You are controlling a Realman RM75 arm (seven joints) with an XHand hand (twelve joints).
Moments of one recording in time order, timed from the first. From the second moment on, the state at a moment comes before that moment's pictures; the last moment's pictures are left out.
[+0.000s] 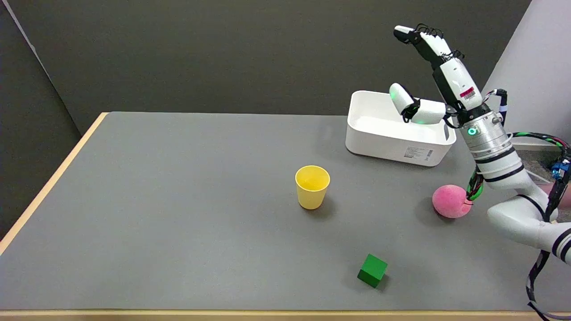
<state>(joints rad) 0.05 -0.72 -1.74 1.17 0.52 1.06 0.91</state>
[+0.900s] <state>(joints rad) 0.03 -0.66 -1.68 1.35 0.07 0.95 1.18</state>
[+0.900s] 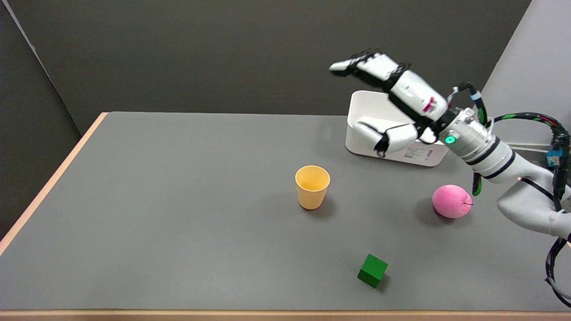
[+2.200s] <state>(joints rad) -0.14 -0.77 -1.70 1.68 -0.63 0.54 1.07</state>
